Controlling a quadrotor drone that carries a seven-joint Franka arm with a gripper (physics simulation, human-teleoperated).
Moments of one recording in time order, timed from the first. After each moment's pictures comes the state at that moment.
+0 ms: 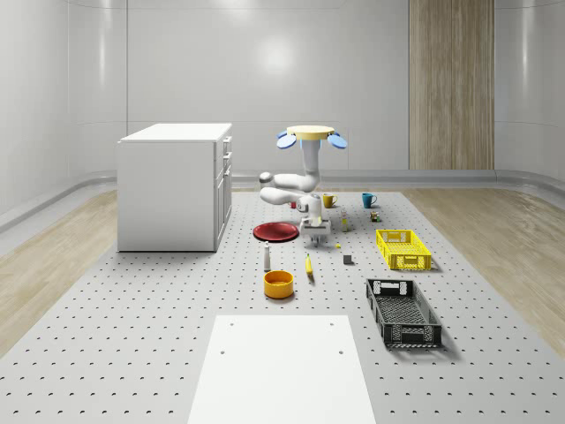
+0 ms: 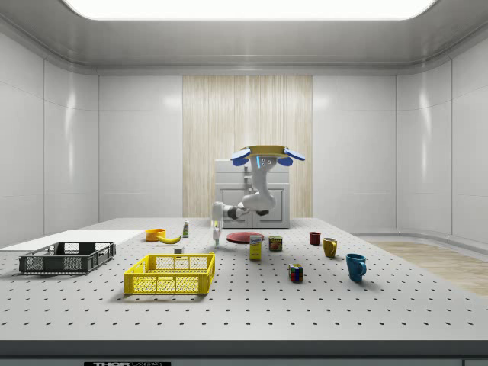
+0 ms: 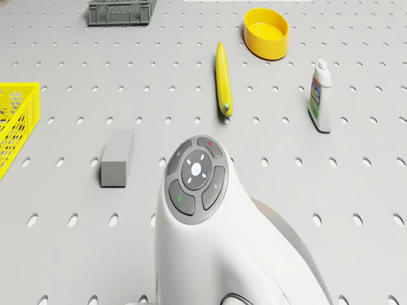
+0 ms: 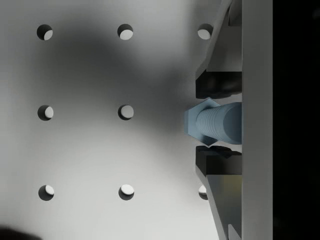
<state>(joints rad) -1.19 -1.50 1.28 -2.85 -1.87 1.58 1.71</state>
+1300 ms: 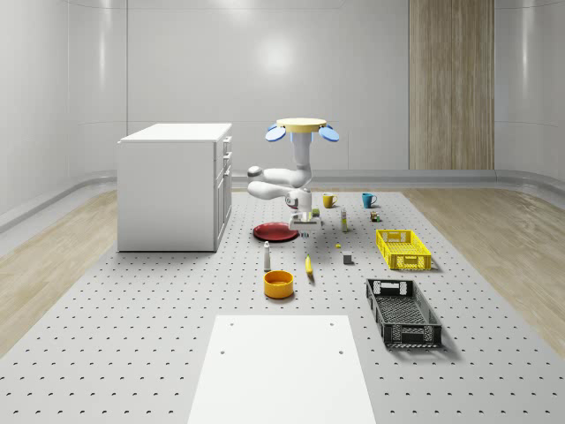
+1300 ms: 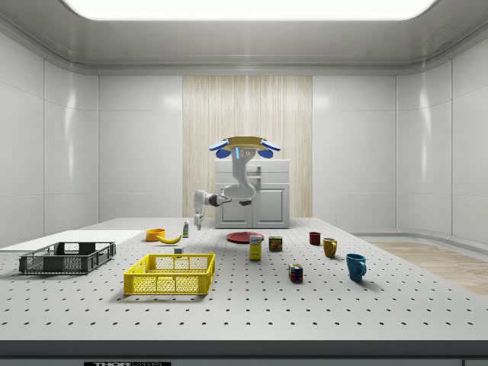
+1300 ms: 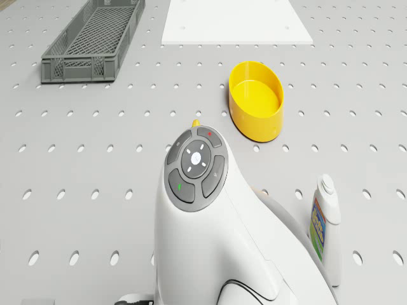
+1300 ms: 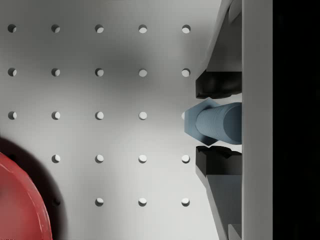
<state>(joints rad) -1.19 -1.51 1.31 -2.86 -1.84 1.58 1.70</state>
